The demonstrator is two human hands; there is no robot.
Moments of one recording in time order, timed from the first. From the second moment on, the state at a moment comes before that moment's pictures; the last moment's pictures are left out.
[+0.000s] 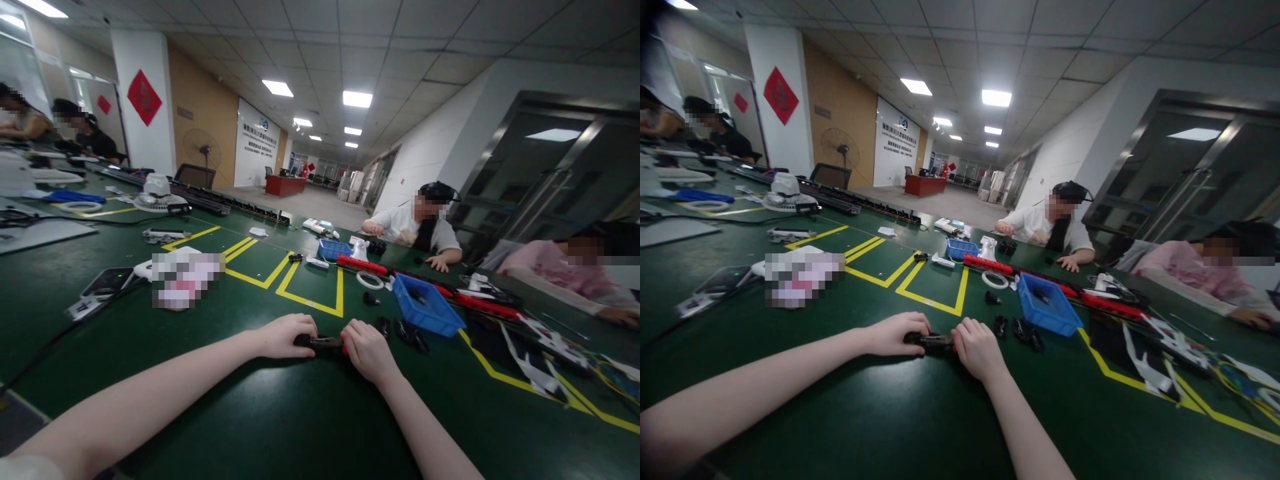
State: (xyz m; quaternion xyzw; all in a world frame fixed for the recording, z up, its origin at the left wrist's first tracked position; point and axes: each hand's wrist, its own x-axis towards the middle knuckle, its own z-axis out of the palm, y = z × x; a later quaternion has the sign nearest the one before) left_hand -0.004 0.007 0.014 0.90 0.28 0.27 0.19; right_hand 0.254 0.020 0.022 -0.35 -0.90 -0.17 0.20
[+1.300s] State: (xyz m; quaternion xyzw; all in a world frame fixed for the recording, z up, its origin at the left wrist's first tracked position) left_hand -0.006 0.006 0.019 0.88 0.29 0.27 0.24; right_hand 0.249 0.007 0.022 -0.35 -0.89 -0.19 0.21
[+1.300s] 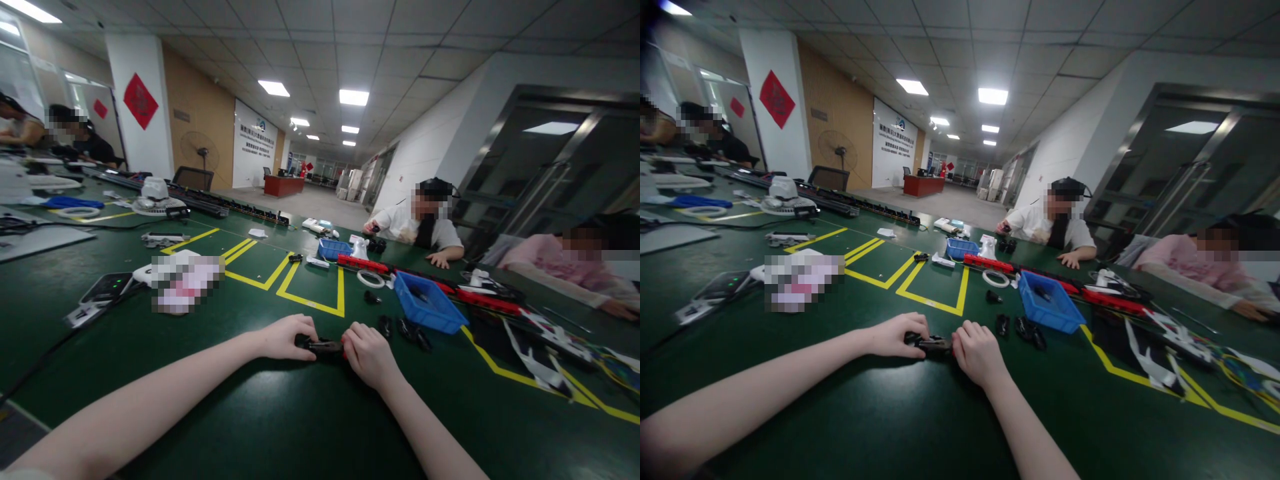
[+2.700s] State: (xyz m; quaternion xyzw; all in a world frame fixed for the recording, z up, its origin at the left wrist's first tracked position) left_hand -0.008 0.008 0.018 0.87 0.28 0.28 0.29; right_hand 0.255 0.013 0.025 -0.35 -0.89 -0.19 0.20
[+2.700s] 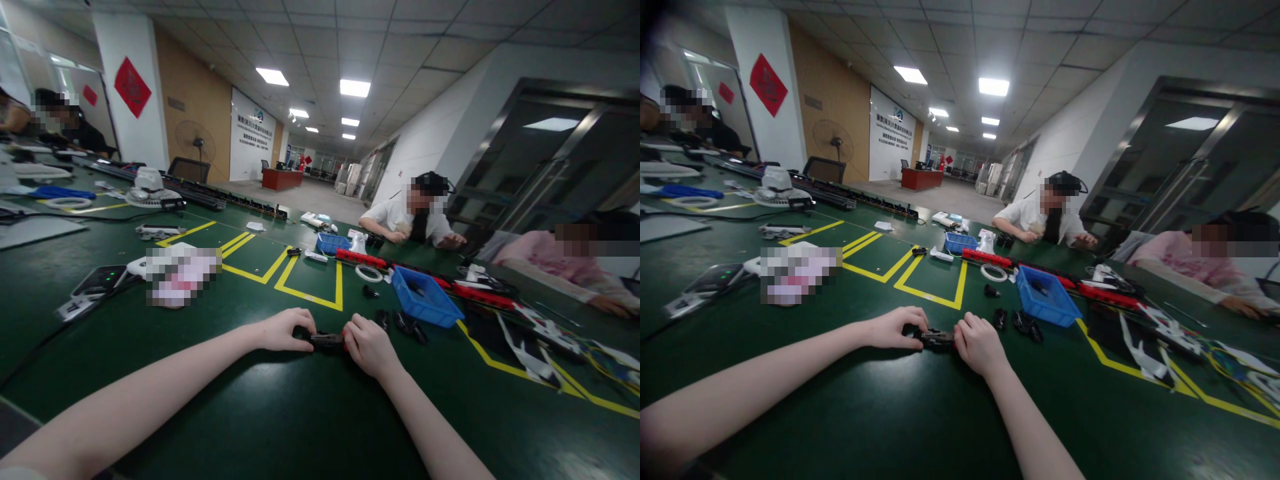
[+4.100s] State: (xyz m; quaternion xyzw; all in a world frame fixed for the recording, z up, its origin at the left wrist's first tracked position) left_hand -0.007 0.009 0.018 0.89 0.27 0.27 0.24; right_hand 0.247 0.009 0.024 -0.35 -0.90 -0.18 0.20
